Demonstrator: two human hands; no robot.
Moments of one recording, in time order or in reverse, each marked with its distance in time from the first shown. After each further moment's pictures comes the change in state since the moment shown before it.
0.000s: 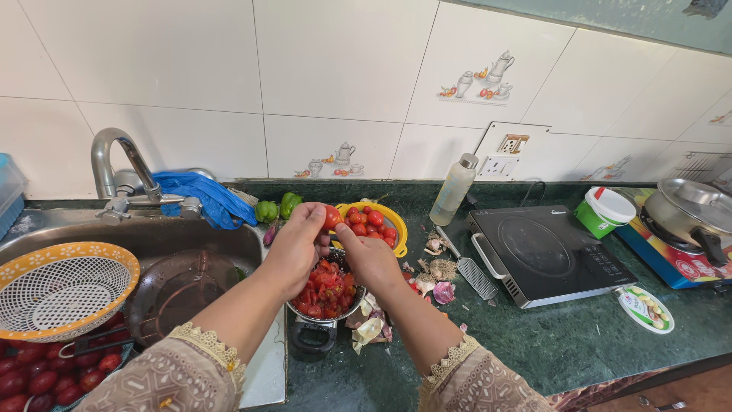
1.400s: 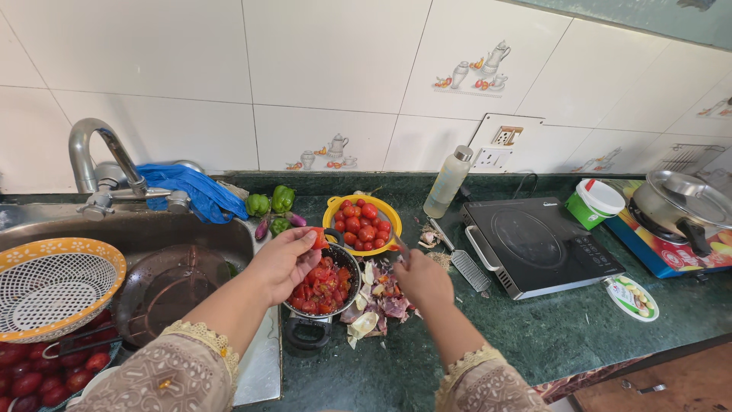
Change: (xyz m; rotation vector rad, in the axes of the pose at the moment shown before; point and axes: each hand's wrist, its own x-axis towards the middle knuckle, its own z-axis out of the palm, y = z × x) left_hand 0.030 -0.062 -0.046 -0.206 0.095 -0.379; right_hand 0.026 0.103 -0.048 -0.640 0.153 0.140
